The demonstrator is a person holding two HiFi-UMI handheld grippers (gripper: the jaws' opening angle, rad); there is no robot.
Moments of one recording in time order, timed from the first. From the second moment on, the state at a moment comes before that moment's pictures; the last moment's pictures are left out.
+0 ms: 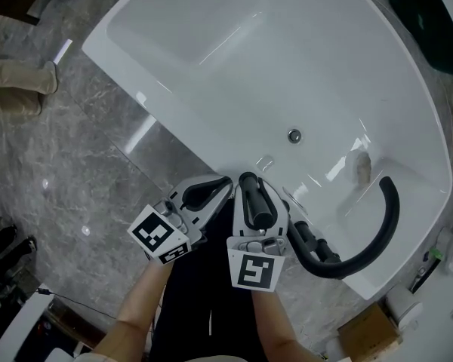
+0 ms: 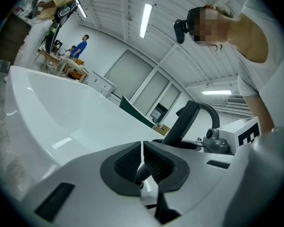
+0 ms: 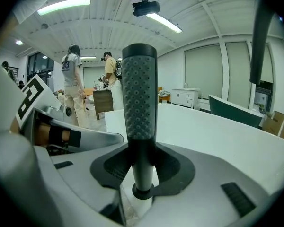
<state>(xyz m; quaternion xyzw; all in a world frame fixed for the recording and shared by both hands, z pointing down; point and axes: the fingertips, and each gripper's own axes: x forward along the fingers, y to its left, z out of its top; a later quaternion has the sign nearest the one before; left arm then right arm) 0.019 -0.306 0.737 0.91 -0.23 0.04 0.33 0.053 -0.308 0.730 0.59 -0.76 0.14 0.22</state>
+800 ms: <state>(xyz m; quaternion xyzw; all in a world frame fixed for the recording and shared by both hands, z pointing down) 0.007 -0.301 0.637 0.92 -0.24 0.04 0.31 0.051 -0.309 0.620 0.59 -0.77 0.12 0.19</state>
